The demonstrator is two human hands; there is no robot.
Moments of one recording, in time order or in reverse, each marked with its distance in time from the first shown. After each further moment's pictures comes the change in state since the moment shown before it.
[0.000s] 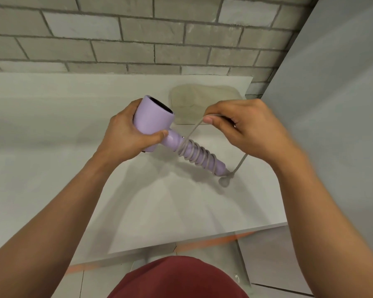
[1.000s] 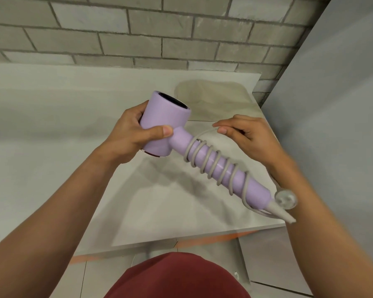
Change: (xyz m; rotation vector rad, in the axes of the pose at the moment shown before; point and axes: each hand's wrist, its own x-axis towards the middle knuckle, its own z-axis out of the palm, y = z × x) left_hand -0.010 0.008 -0.005 -0.549 -0.289 -0.030; right_hand -0.023 0.057 0.051 0.249 -0.007 0.097
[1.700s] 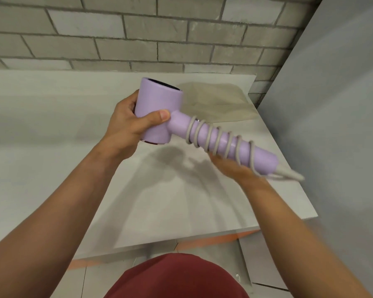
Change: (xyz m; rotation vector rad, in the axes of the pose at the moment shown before) left_hand 0.009 0.017 0.014 -0.072 0.183 0.055; right_hand -0.015 -0.030 0.043 -0.047 -0.308 0.326
